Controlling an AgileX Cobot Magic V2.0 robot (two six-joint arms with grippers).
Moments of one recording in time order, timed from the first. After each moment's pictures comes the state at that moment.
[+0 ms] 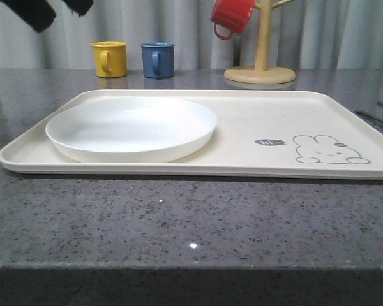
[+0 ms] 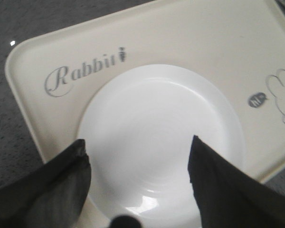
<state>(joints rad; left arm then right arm) -0.31 1.45 -1.37 -0.44 0.96 0.39 0.02 0.53 -0.65 0.05 0.76 0.00</state>
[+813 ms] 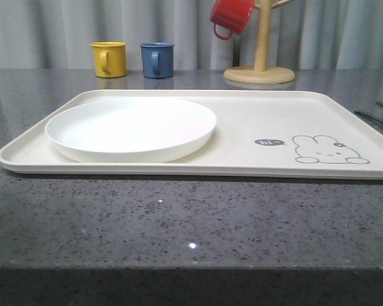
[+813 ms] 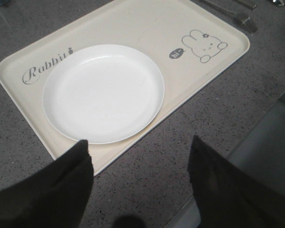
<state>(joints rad) -0.79 0.72 -0.94 0.07 0.87 -0.03 0.02 0.53 -0.65 0.05 0.76 0.00</state>
